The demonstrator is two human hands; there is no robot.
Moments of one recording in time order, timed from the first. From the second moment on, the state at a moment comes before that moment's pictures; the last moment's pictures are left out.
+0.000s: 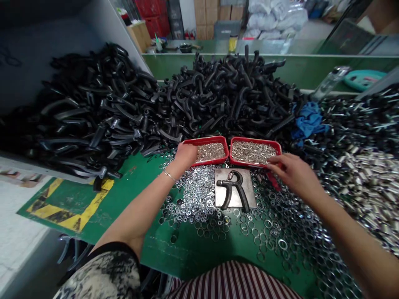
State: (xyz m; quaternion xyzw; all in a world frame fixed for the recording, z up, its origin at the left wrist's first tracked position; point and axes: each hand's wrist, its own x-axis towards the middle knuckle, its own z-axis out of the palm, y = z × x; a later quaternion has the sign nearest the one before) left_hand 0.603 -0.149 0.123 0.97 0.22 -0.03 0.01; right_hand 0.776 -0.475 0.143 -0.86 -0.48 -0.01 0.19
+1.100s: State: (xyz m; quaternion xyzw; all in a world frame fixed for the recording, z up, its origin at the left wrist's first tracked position) left_hand 0.580 -0.283 0.090 0.97 0.08 0.10 0.19; right_hand 0.771 -0.263 0.104 -0.67 -0.73 0.07 0.12
